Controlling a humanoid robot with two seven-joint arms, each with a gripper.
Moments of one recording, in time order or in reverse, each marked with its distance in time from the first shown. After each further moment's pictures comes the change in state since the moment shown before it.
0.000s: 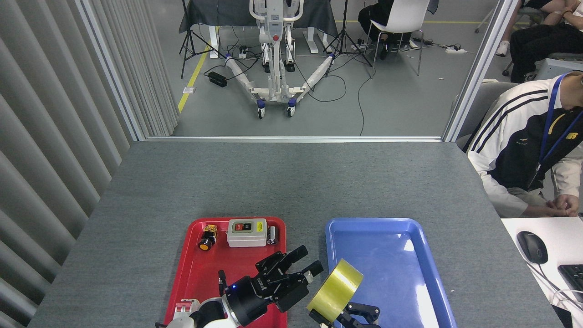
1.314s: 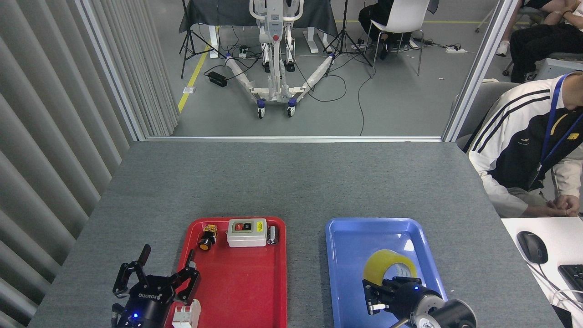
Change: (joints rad) left arm 0.311 0.174 0.255 -0.337 -0.565 0.824 0.272; right arm -0.210 0.010 -0.144 -0.062 -0.283 0.438 1.265
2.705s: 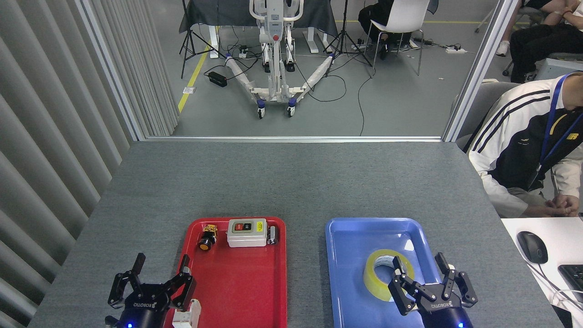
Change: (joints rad) left arm 0.038 -0.040 0.053 0.002 0.030 -0.020 0.063; right arm 0.215 0.070 -0.159 0.017 0.150 0.089 -1.002
